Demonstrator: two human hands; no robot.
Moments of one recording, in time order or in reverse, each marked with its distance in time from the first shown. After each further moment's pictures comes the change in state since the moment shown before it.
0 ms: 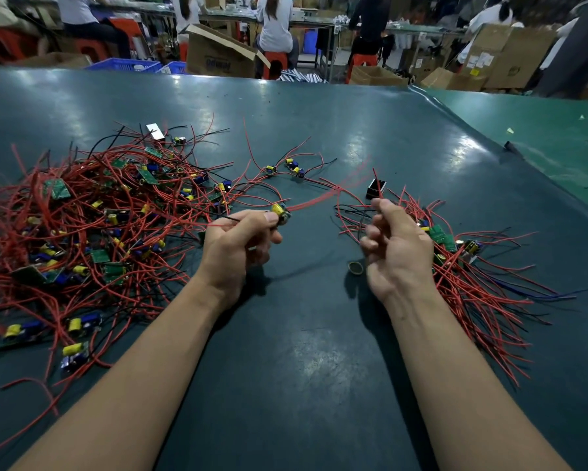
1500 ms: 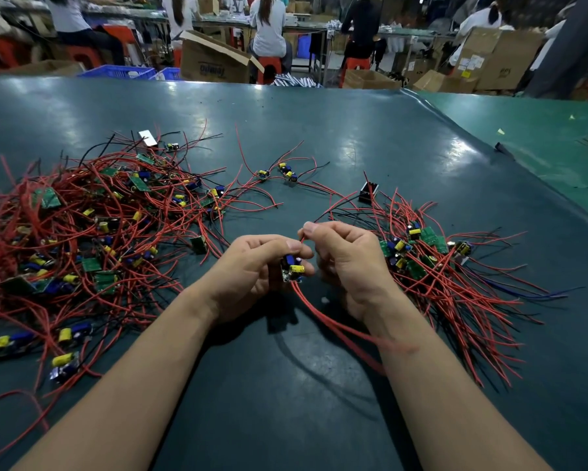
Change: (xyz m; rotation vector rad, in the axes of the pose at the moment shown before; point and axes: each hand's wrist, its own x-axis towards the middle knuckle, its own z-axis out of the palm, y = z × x) left_hand -0.013 0.006 0.012 0.040 -0.315 -0.304; right_hand -0.018 0.021 0.004 -0.451 -0.383 0.054
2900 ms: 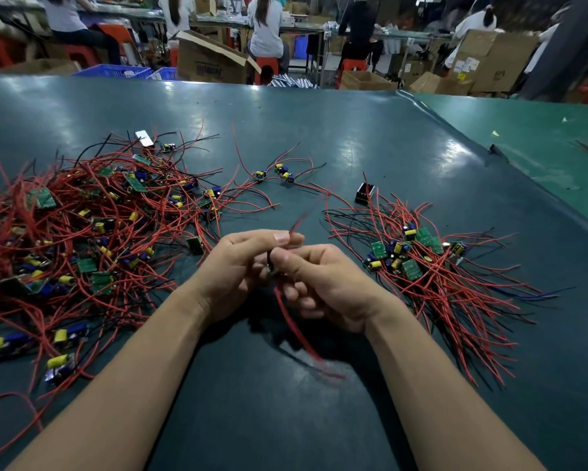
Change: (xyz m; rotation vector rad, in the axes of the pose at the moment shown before) left_hand 0.005 -0.002 -0.010 0.040 0.050 0.056; right_hand -0.014 -0.002 0.001 -0.065 -0.509 0.240
